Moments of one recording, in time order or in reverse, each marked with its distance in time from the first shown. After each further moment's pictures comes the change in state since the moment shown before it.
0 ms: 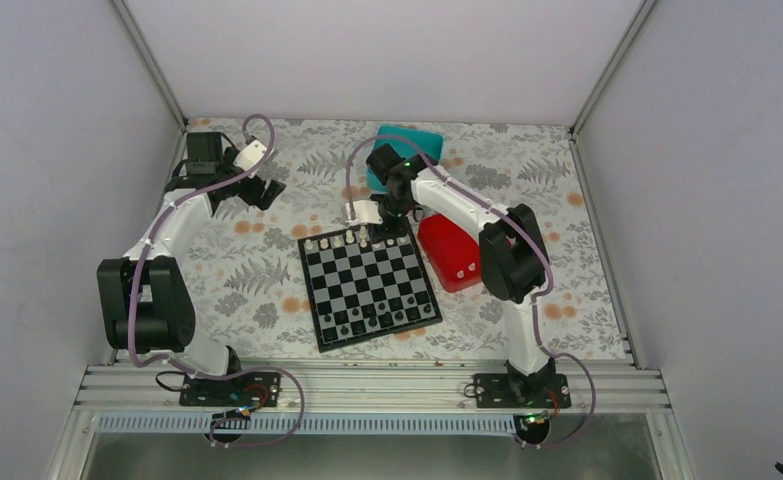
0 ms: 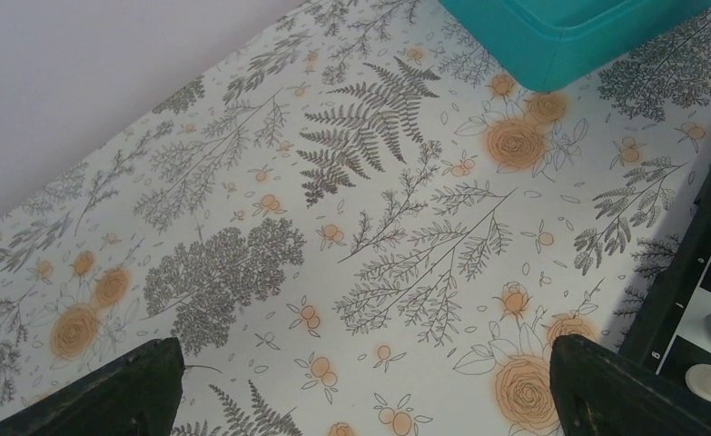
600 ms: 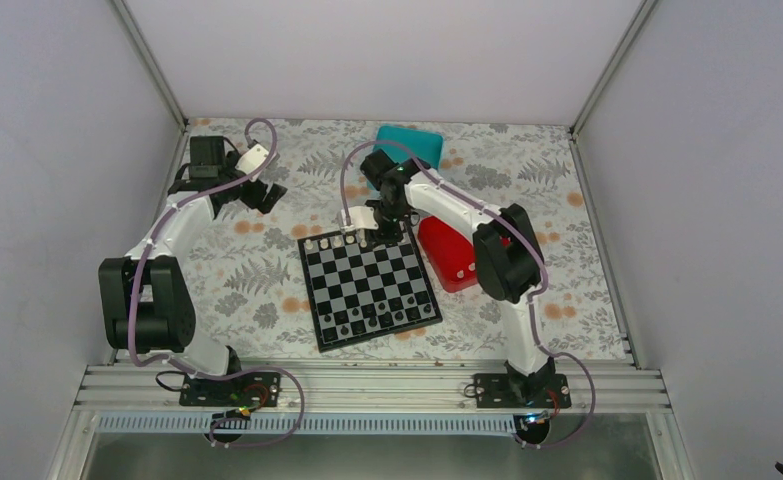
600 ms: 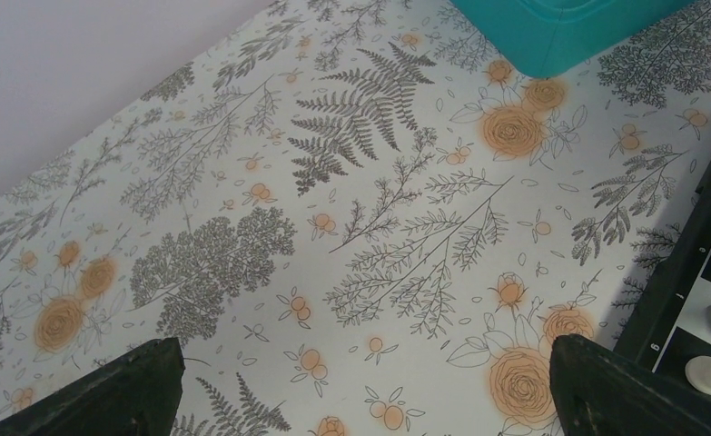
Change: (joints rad) left arm -0.008 0.000 -0.029 0.019 -0.009 -0.003; right arm 0.042 0.020 -0.008 -0.006 0.000 0.006
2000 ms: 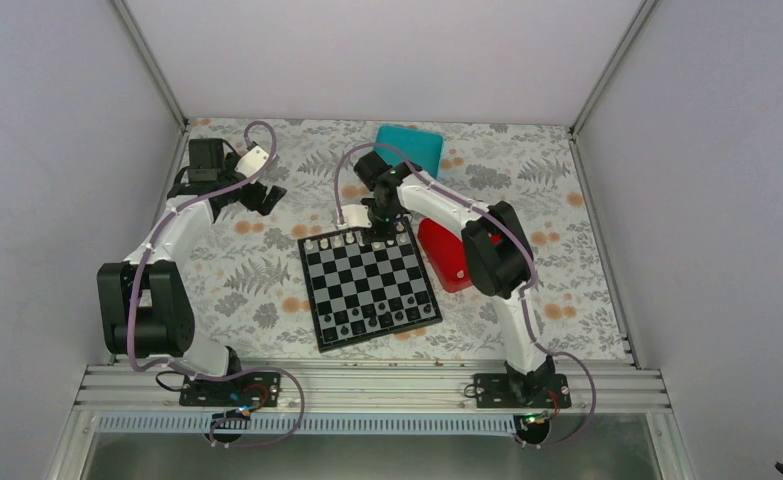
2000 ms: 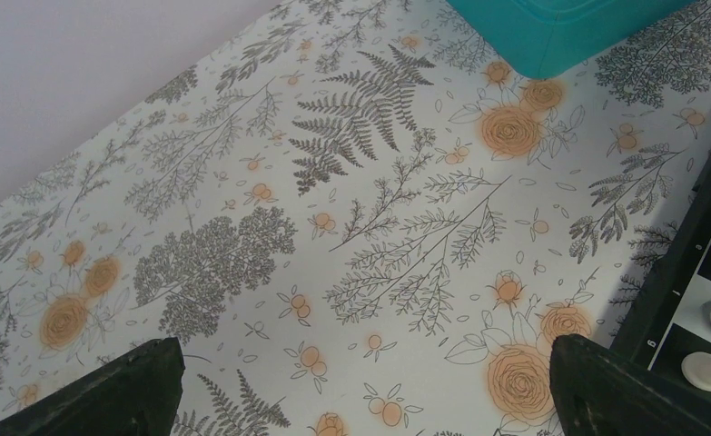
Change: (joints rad) left arm 0.002 -0.026 -0.031 0.021 -0.001 0.001; right arm 0.013 0.077 0.029 0.090 0.062 0.055
